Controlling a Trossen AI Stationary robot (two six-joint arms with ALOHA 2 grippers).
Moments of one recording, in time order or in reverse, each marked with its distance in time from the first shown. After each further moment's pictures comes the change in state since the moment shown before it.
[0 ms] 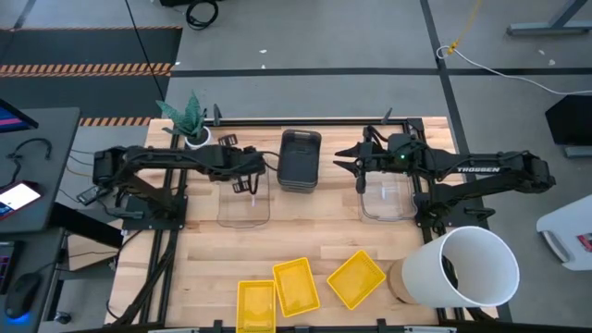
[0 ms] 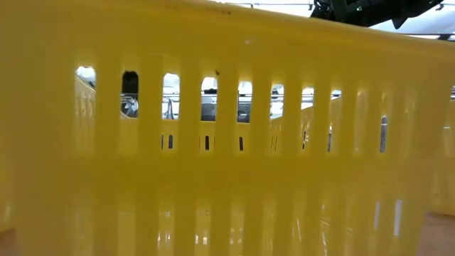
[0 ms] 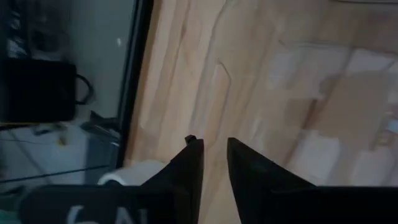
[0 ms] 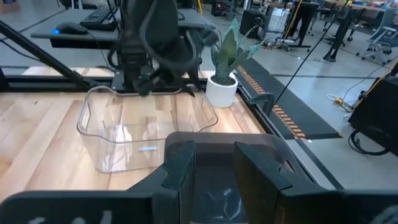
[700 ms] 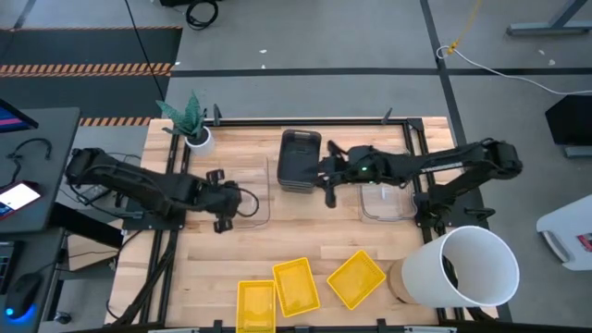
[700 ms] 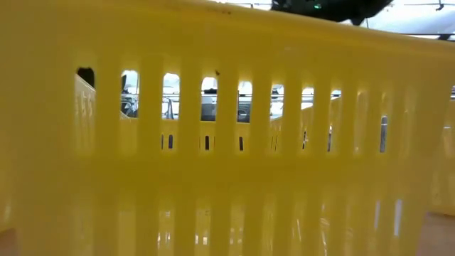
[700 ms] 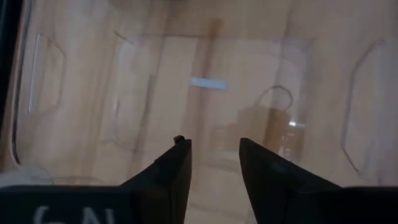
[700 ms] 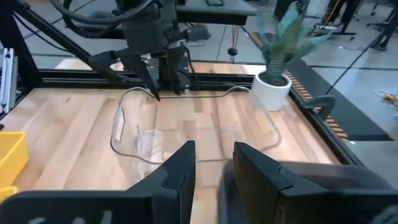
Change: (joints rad) left arm -0.406 -0.292 -0.191 -0.018 0.227 -0.314; right arm 0.137 0.408 0.216 0.120 0.011 0.047
